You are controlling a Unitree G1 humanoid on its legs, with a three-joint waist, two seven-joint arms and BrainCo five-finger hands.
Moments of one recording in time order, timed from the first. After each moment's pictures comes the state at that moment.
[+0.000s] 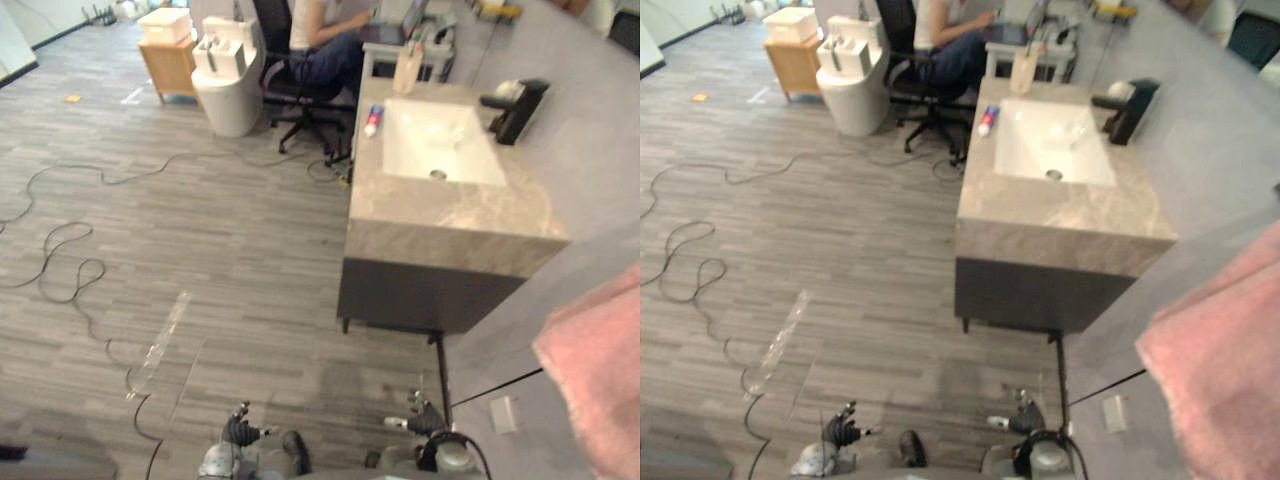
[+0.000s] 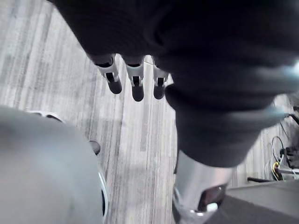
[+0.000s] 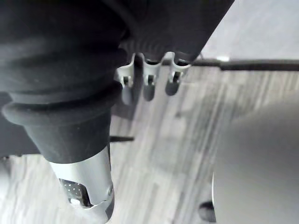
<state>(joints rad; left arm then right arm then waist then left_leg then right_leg) 0.09 0.11 0.04 0.99 0.06 -0.12 0.05 0.08 -0.04 -0.01 0.88 -0.16 -0.11 -0.04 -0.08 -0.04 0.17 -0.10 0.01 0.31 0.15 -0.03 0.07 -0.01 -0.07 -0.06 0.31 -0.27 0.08</state>
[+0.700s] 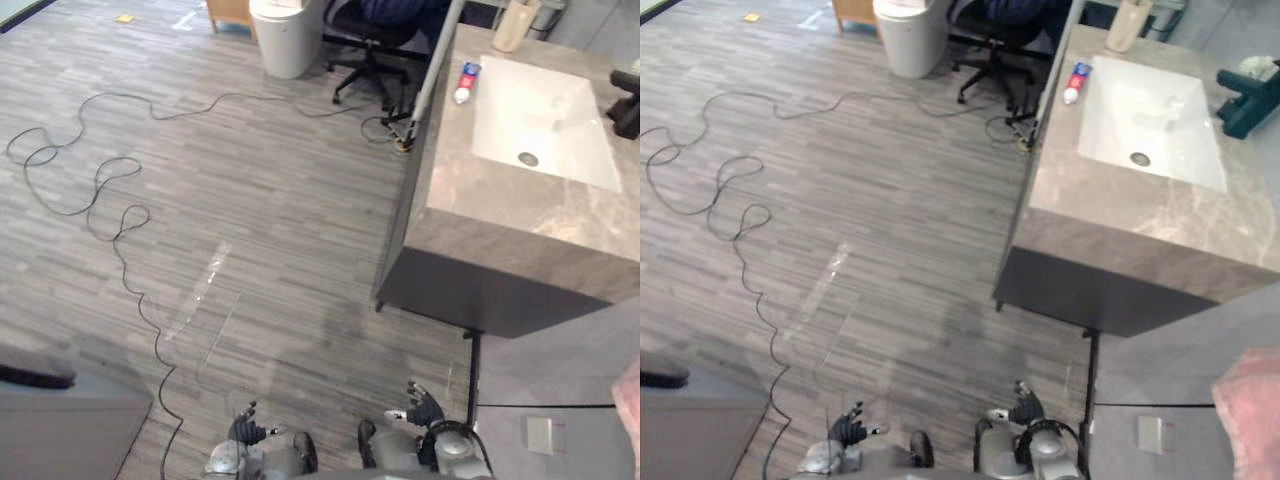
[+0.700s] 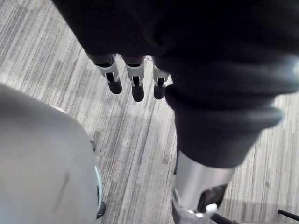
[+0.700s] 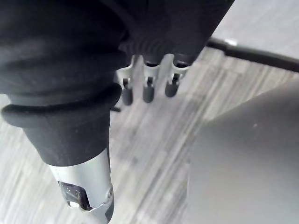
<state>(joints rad) 0.08 0.09 0.04 1.00 0.04 -0.11 0.05 0.03 -0.05 0.01 0.93 -0.17 -0.11 -0.04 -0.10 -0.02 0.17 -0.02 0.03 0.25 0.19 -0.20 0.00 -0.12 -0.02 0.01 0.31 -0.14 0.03</state>
